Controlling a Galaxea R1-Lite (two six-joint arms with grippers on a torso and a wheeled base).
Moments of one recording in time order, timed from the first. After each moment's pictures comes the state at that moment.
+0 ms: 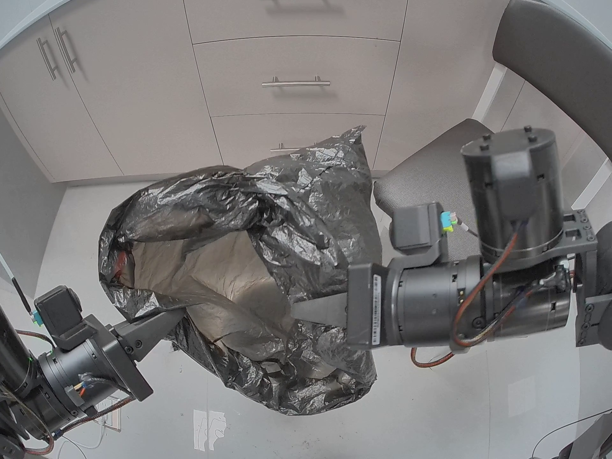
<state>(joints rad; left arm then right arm) -0.74 1.18 -0.21 -0.92 0.09 -0.44 0.96 1.64 -1.12 -0.12 0.14 0.70</state>
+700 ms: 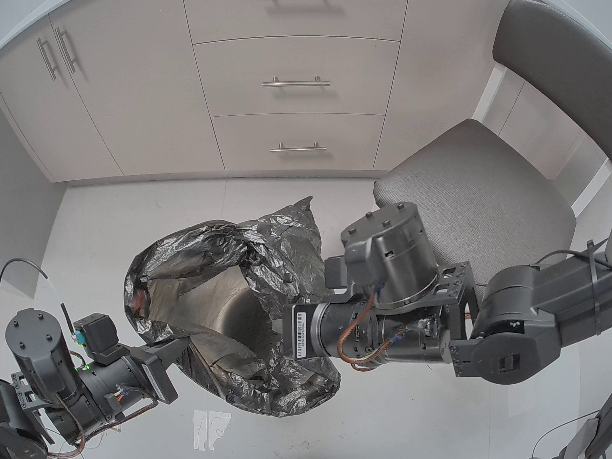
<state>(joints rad) -0.66 1.35 -0.12 -0.95 0.16 -0.45 0.95 1.90 -1.13 -0.25 -0.01 0.60</state>
